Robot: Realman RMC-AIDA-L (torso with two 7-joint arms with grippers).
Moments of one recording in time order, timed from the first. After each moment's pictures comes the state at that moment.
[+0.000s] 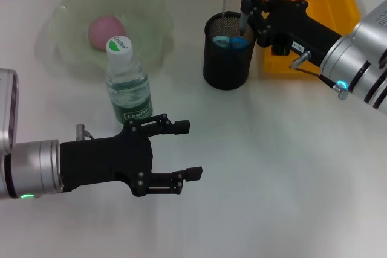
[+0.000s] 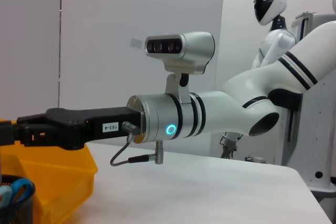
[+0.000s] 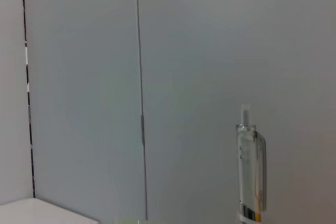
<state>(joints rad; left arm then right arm) -0.41 -2.07 1.07 0.50 1.65 1.64 -0.96 0.65 2.09 -1.44 -0.21 -0.61 -1.04 0.64</state>
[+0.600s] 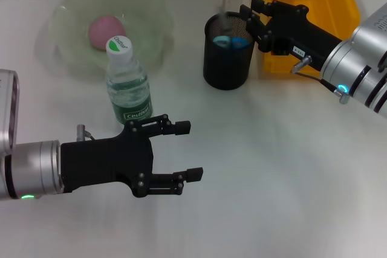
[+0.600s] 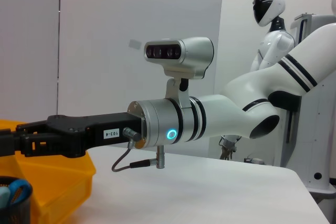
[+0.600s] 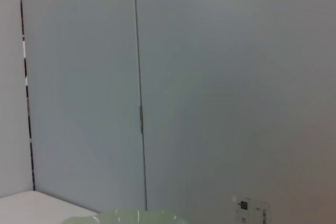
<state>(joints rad) -0.41 -2.07 1.07 0.50 1.65 1.65 -0.96 0.64 2.09 -1.44 -0.21 -0.62 -1.04 0.64</state>
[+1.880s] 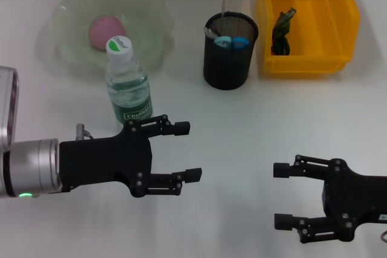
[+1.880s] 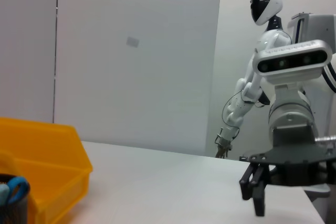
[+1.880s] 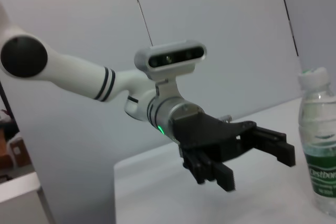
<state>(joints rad) -0.41 -2.07 1.07 0.51 1.66 1.65 -0.98 0.22 2.05 -1.08 -0.69 -1.68 -1.79 1.19</state>
